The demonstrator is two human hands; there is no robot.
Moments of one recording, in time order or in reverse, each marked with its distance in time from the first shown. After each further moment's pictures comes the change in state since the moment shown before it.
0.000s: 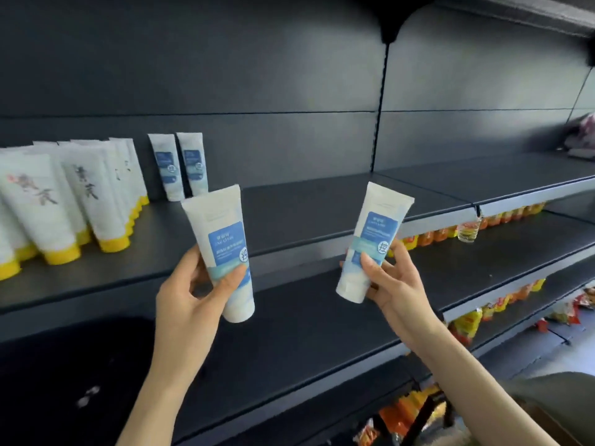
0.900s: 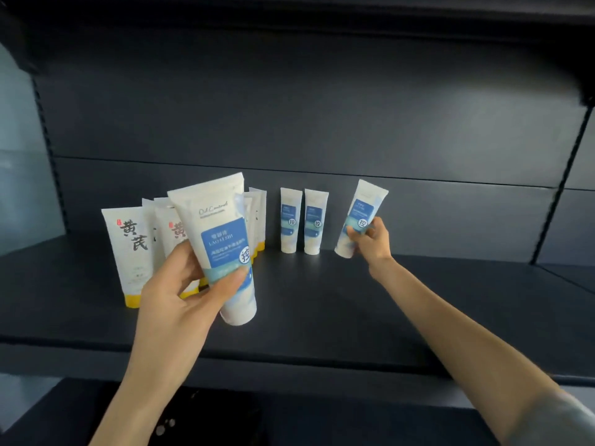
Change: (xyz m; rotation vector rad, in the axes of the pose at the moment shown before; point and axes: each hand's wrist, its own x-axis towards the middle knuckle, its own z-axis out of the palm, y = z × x) left_hand 0.077 0.040 -0.082 0.145 0.368 0.177; right_hand 0.287 0.074 0.194 -0.221 -0.141 0.006
